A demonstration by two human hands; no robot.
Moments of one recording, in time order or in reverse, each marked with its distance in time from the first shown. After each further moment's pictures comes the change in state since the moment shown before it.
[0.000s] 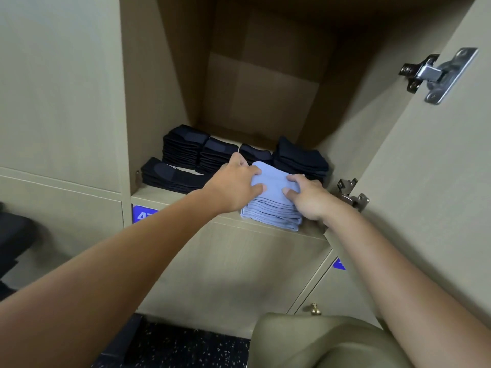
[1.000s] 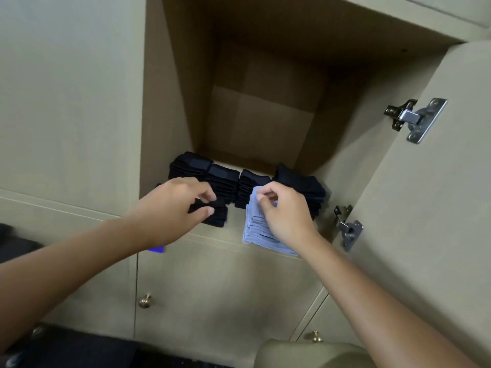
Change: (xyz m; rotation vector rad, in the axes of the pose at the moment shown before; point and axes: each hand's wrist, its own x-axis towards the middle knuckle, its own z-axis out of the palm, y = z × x) left_hand -0.082 -0.051 -0.079 0.082 0.183 0.175; right_hand -0.045 -0.056 0.013 0.252 0.341 -0.444
